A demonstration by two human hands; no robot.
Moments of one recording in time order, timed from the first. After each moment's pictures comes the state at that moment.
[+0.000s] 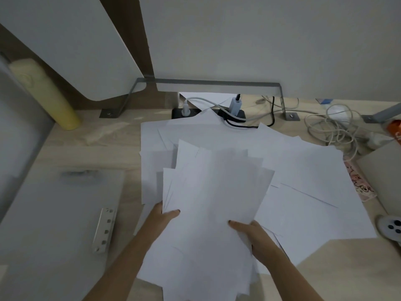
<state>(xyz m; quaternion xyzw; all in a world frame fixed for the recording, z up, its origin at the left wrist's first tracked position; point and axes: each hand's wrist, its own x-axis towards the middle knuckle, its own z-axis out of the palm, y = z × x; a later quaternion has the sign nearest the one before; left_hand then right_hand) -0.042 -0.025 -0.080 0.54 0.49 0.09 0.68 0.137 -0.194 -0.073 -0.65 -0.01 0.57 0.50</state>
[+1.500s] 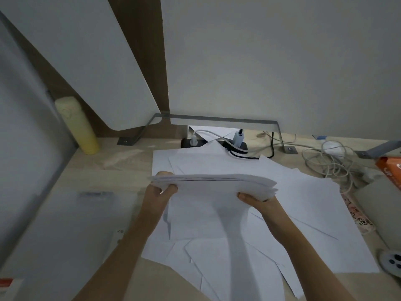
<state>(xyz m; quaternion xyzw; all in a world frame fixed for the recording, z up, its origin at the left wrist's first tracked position) -0.028 0.012 0.033 0.60 0.39 0.35 0.61 0.161 -0.138 0.059 -0.66 -0.27 0.41 0.57</state>
